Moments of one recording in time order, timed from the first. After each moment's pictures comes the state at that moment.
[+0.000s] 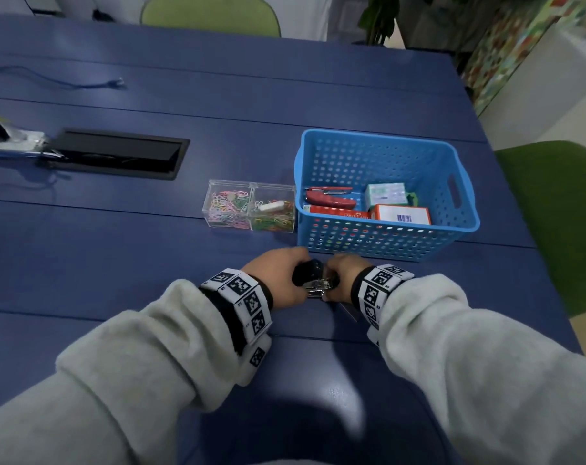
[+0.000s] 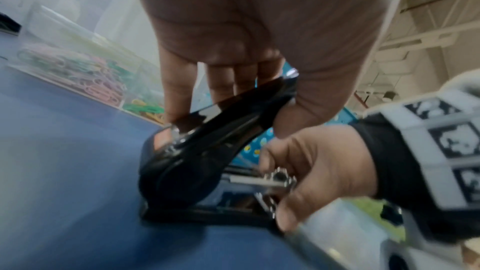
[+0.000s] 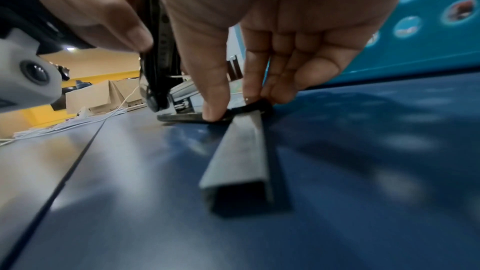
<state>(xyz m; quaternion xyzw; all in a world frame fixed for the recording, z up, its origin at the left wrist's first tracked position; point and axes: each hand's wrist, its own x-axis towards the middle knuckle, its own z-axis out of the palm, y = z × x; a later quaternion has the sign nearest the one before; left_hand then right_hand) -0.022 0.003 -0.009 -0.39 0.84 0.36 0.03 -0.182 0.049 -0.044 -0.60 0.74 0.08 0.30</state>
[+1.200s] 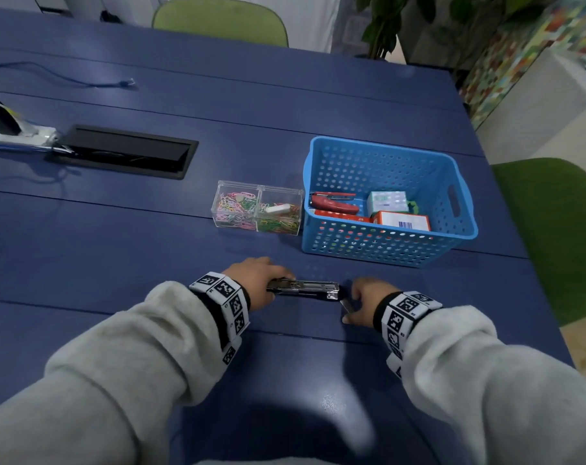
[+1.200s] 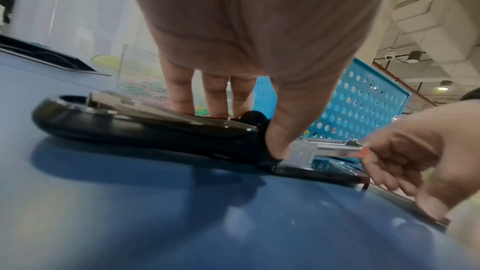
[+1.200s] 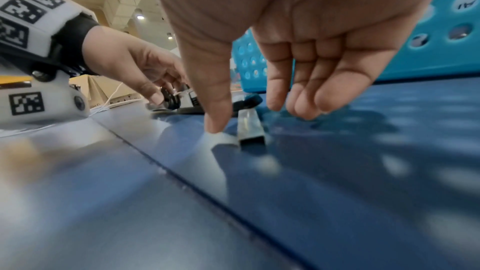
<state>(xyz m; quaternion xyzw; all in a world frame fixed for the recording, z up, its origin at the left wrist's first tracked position) 0.019 -0.013 -0.032 -0.38 0.87 0.29 0.16 -0.186 0.090 -0.028 -0.54 0.77 0.13 0.32</state>
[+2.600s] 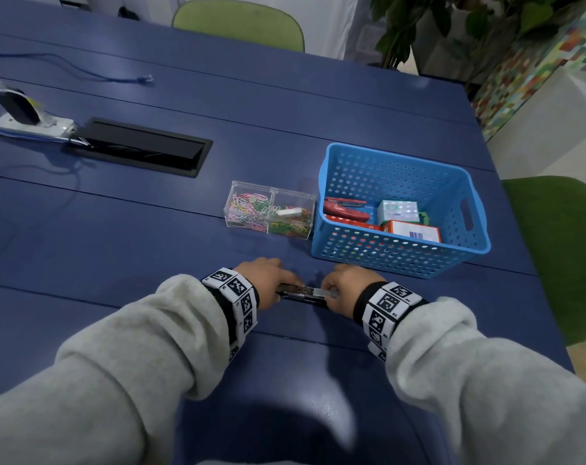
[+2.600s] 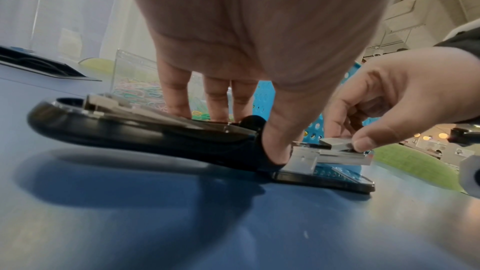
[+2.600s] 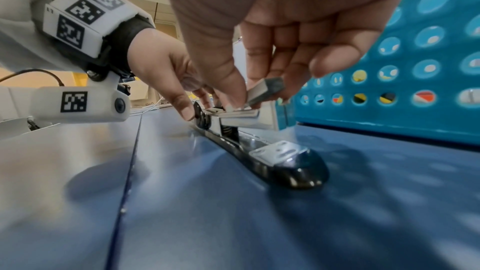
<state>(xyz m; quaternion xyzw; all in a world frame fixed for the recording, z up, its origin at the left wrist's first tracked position) 0.020 -0.019 -0.033 -0.35 0.88 0.27 0.18 -0.153 0.059 -0.014 -0.67 0.69 0.08 0.24</state>
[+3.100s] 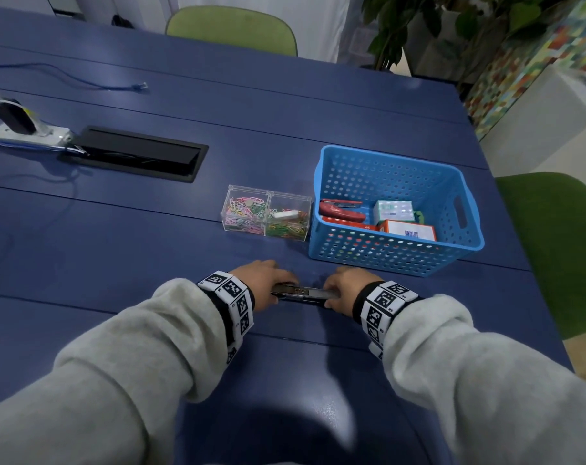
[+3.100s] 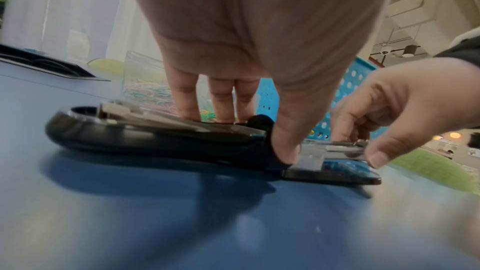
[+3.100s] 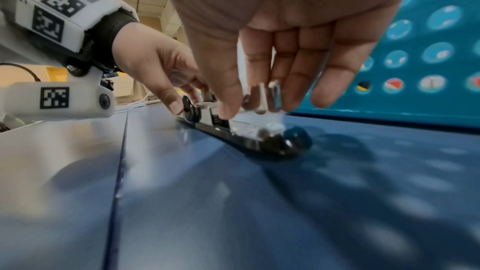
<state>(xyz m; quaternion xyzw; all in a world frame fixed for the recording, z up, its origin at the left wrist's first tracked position) 0.023 -0.023 -0.037 -0.35 0.88 0.28 0.17 -0.160 0.056 -0.020 -0.64 0.70 0.12 0.28</state>
